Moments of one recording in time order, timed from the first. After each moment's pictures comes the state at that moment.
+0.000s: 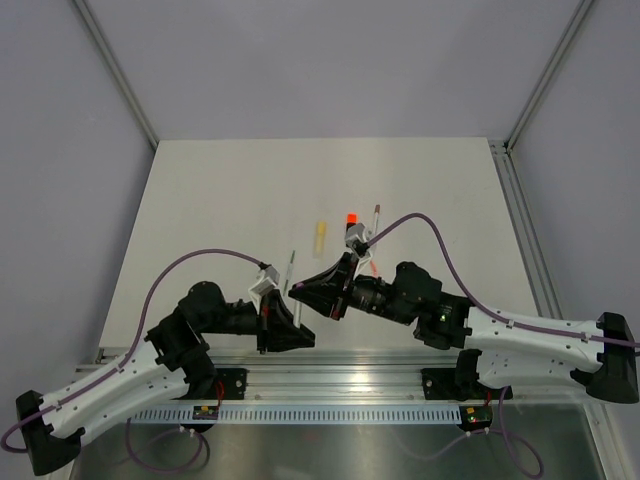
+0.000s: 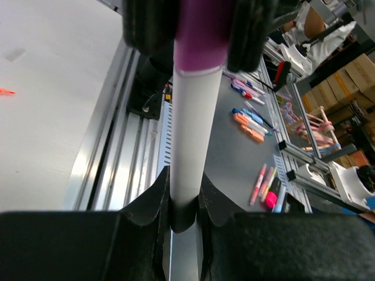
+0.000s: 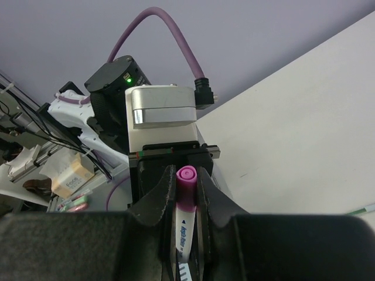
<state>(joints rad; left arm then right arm) -0.92 0.50 0.41 0.04 0.66 -0.57 1.25 1.03 0.79 0.33 -0.02 0.49</state>
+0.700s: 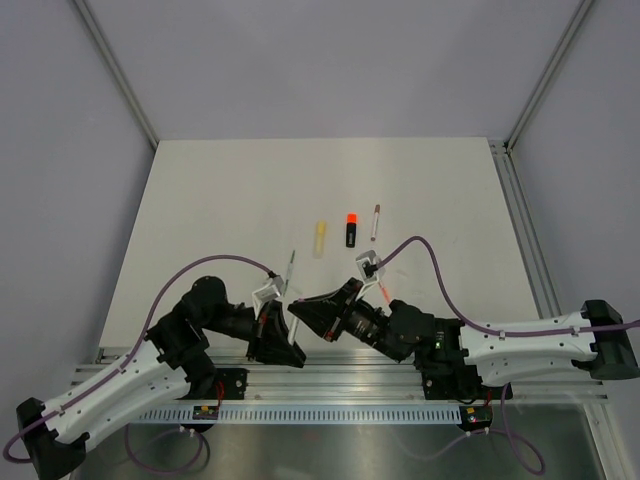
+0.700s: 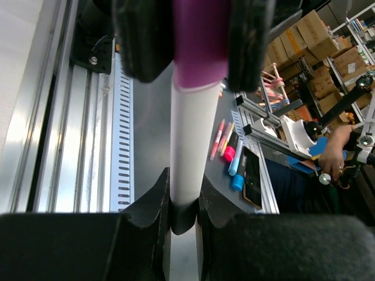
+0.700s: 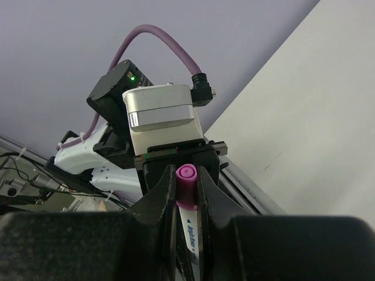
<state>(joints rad) -0.84 0.52 0.42 -0.05 0.97 -0.60 1.53 1.04 0.67 0.45 0.47 0.73</state>
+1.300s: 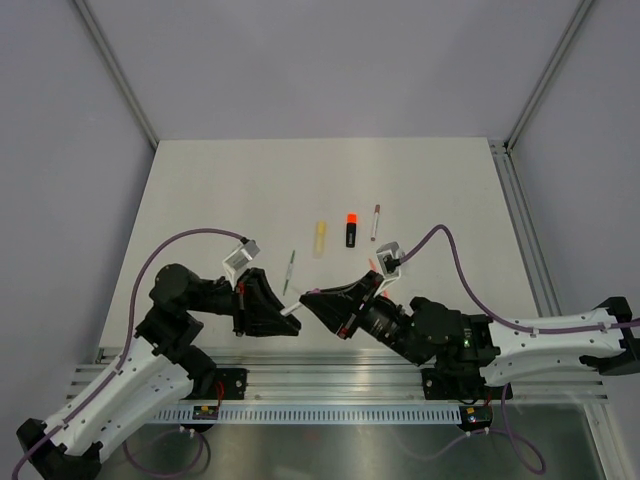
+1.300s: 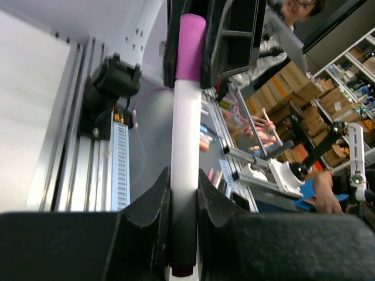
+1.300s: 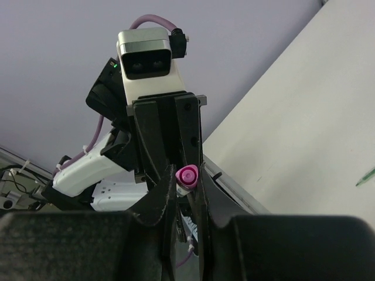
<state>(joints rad) -0.64 0.56 0.53 0.21 1.08 -0.85 1.61 0.95 0.83 0.22 0.62 0.65</state>
